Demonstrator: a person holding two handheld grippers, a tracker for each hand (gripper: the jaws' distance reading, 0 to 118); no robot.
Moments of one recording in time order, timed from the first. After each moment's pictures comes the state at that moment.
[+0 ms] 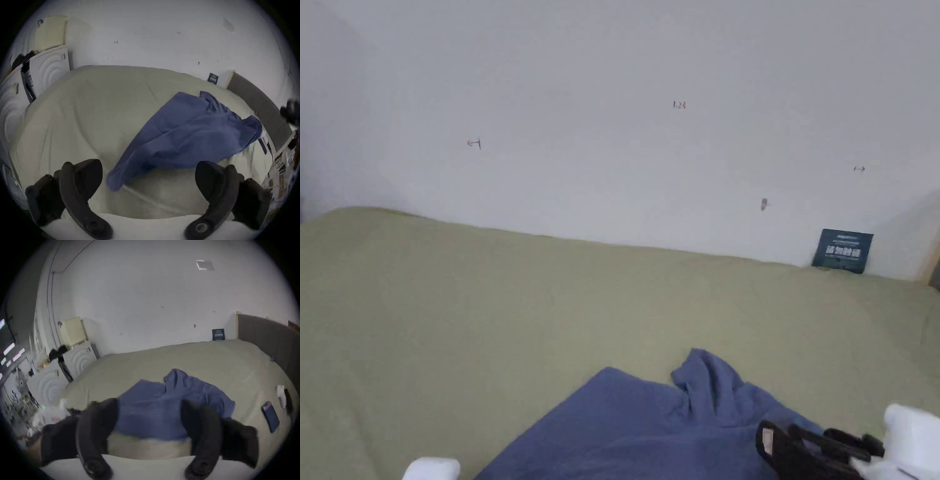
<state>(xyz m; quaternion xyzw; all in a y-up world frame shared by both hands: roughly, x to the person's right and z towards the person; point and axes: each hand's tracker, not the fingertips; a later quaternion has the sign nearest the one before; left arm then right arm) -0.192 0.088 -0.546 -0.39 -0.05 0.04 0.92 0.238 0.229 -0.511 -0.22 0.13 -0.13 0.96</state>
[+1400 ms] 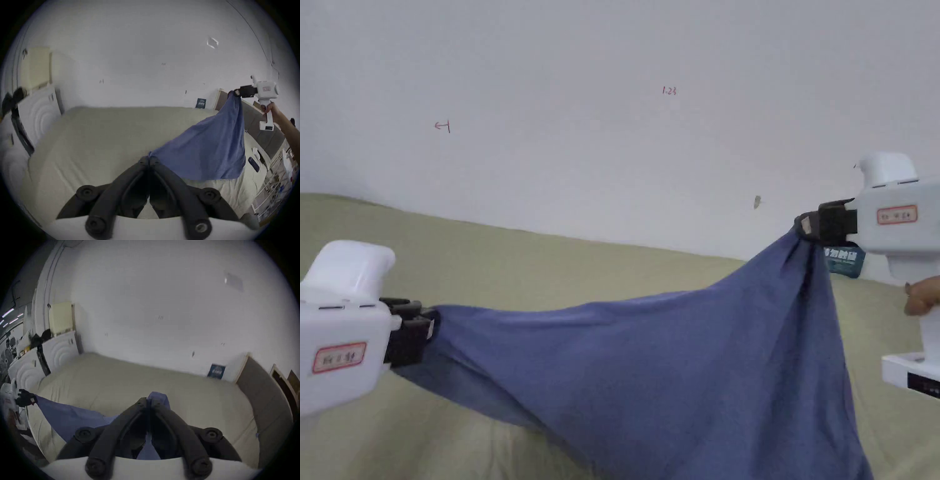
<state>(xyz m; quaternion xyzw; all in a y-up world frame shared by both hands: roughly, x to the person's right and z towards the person) -0.203 0.287 -0.640 -0.25 -0.11 -0.01 0.96 0.297 0.389 -0.750 -0.20 0.11 0.04 0.97</state>
